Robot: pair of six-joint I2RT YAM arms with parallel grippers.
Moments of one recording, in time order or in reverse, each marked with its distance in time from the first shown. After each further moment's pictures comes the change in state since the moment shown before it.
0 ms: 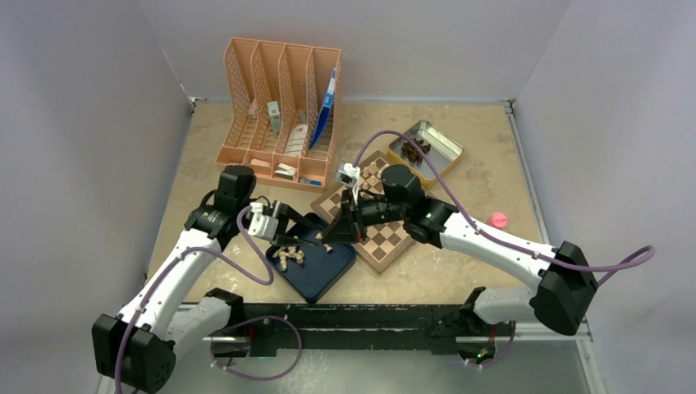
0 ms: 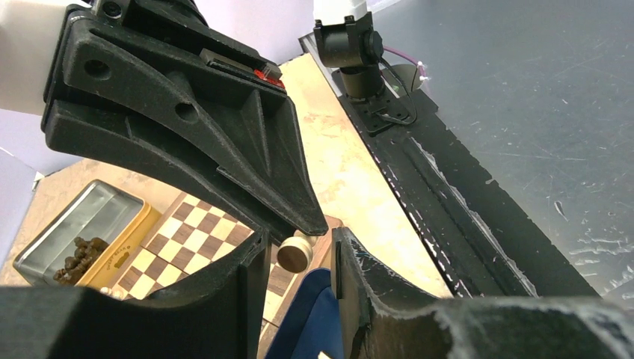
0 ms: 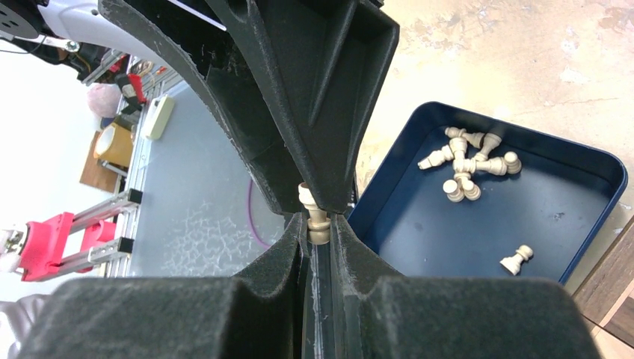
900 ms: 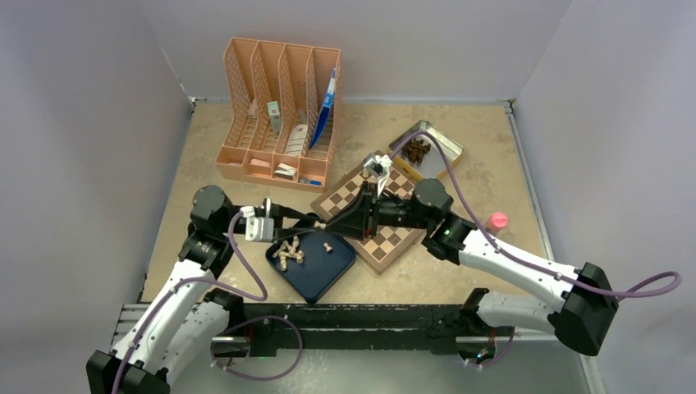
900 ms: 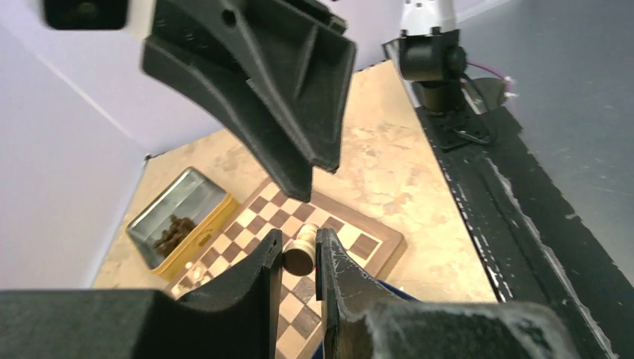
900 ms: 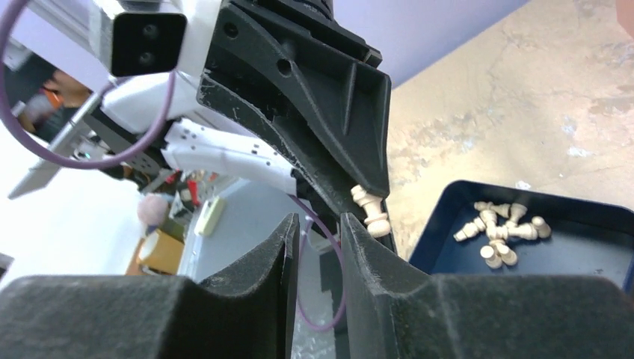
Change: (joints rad) left arm -0.011 -0.219 -0.182 0.685 -0.186 -0.640; right arm 0.002 -0.163 -0.138 0.306 0.122 0.289
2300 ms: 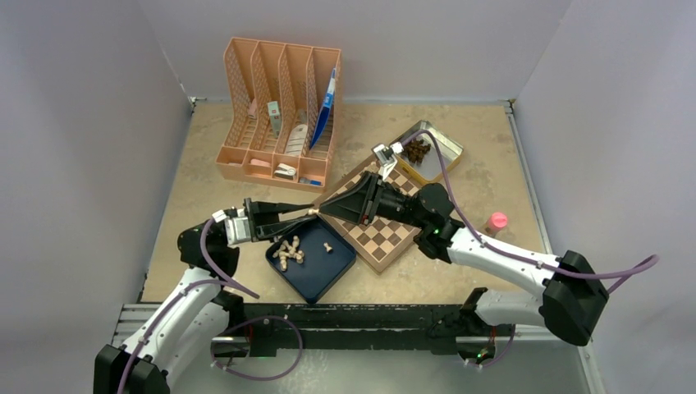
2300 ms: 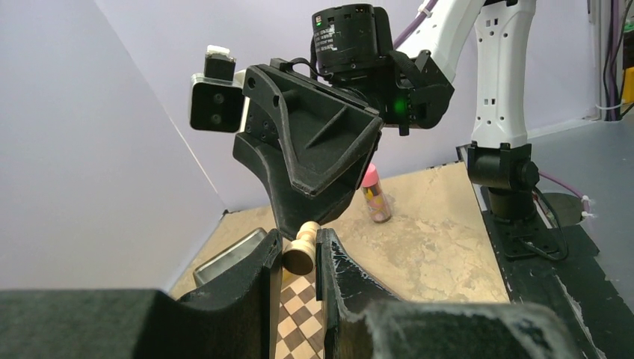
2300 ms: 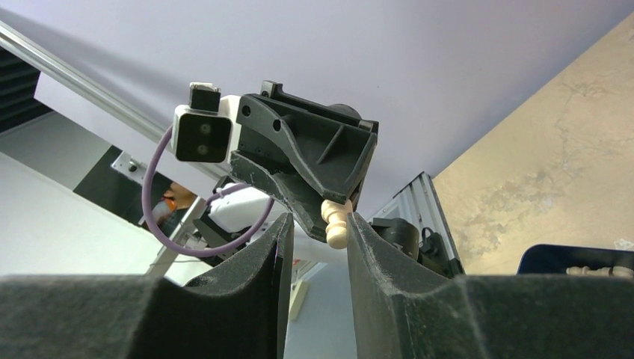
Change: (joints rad) left arm 0.000 -0.026 -0.225 0.907 -0.292 -0.645; right arm -0.001 0.074 -0.072 0.423 0.140 0.435
